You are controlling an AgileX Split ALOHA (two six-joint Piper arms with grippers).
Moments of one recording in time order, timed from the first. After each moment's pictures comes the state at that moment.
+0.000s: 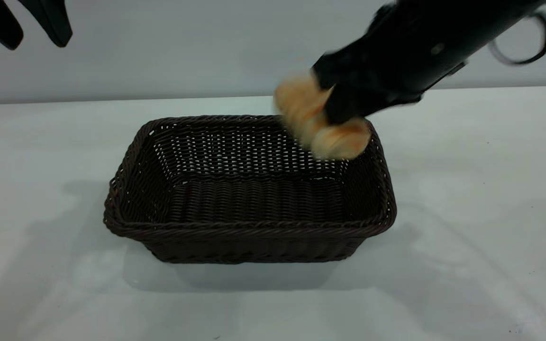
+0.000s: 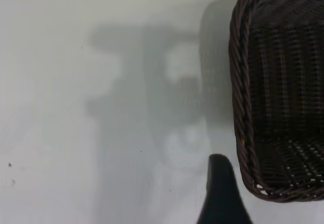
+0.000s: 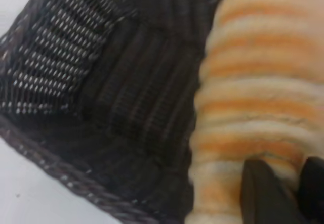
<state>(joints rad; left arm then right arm) -0.21 1.71 -1.38 -0.03 0.87 -0.12 0.52 1.79 -0.99 0.79 0.17 -0.61</state>
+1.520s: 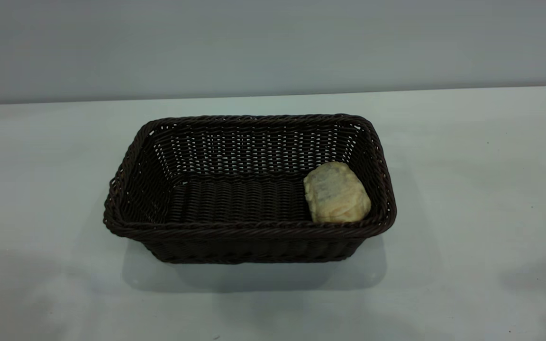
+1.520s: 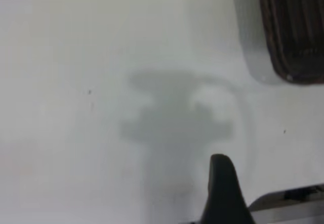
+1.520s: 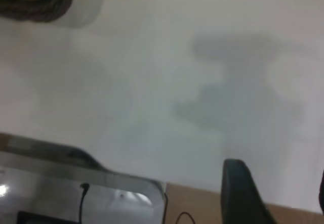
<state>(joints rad) -0.21 1.20 -1.17 0.08 1.11 -0.05 0.08 1.16 -0.92 0.12 1.08 -0.12</state>
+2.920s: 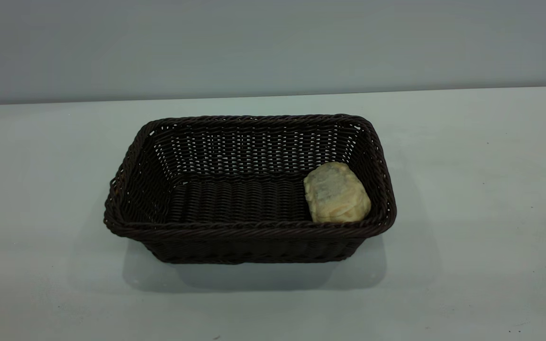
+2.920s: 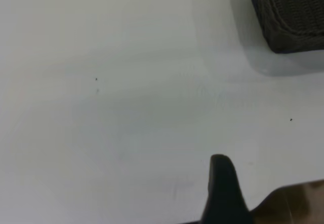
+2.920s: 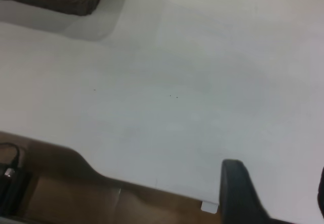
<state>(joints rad) -0.21 0.17 -0.51 0.09 1.06 -0.07 0.08 0.25 -0.48 0.11 1.11 -0.15</state>
